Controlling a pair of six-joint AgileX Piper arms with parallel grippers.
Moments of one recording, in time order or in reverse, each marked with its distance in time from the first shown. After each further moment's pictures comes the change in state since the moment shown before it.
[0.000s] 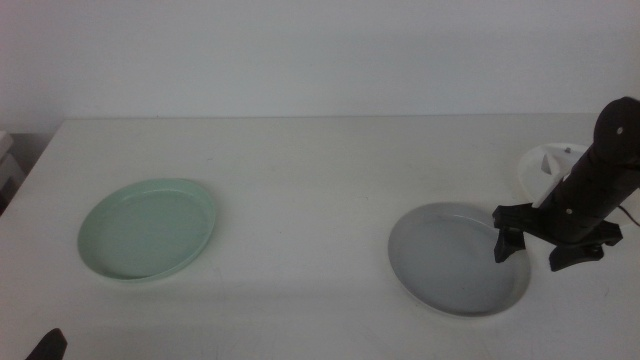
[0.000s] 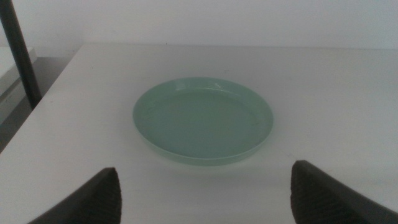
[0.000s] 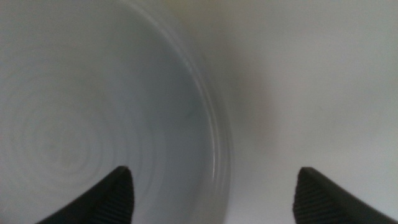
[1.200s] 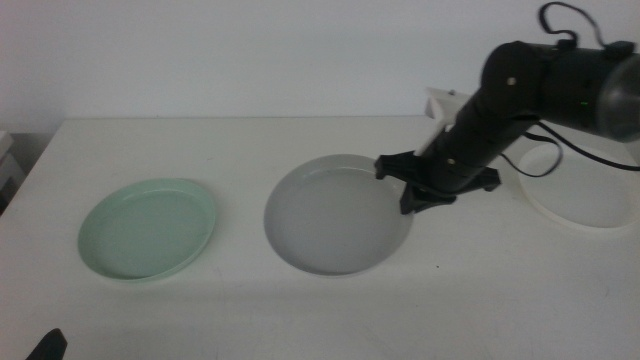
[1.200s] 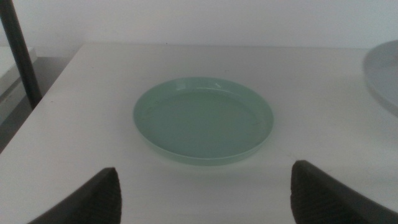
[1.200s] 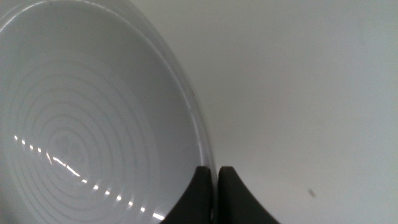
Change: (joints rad) left arm 0.000 0.000 0.000 0.000 0.000 0.000; right arm 0.318 0.035 -0.298 0.060 0.046 0.129
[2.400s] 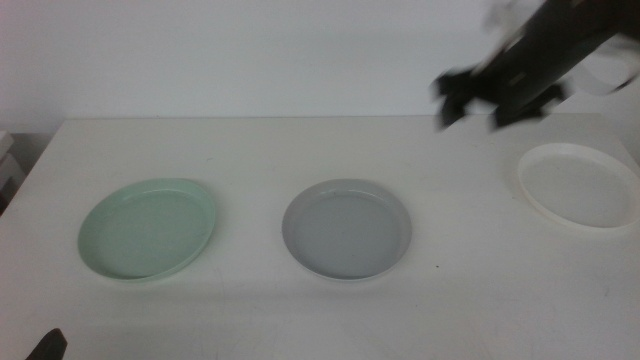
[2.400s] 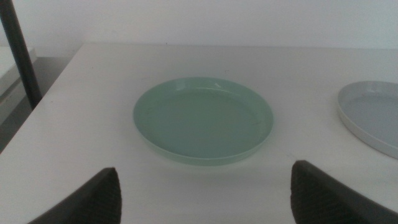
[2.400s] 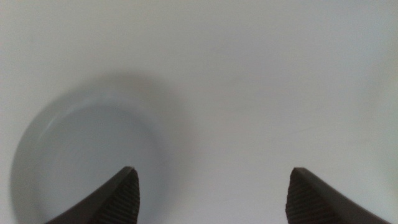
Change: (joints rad) left arm 0.000 0.000 0.000 0.000 0.000 0.000; right arm -0.137 -0.050 -0.210 -0.185 0.091 -0.017
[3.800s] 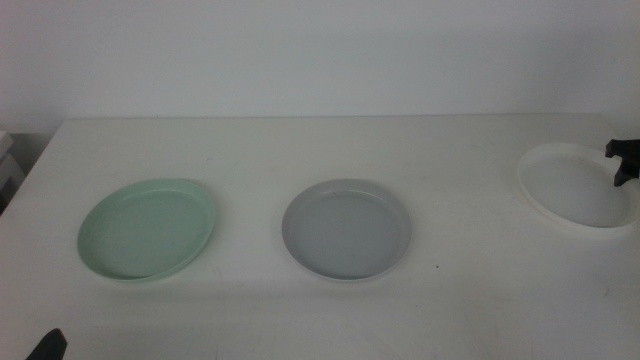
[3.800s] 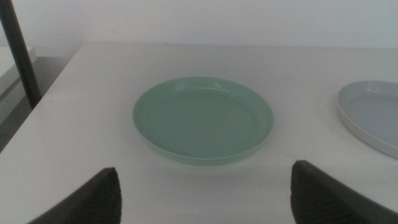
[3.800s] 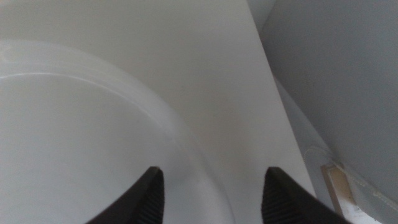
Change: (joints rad) left arm 0.000 0.000 0.000 0.000 0.000 0.000; right arm -0.594 0.429 -0.080 -0.001 -0.195 -0.197
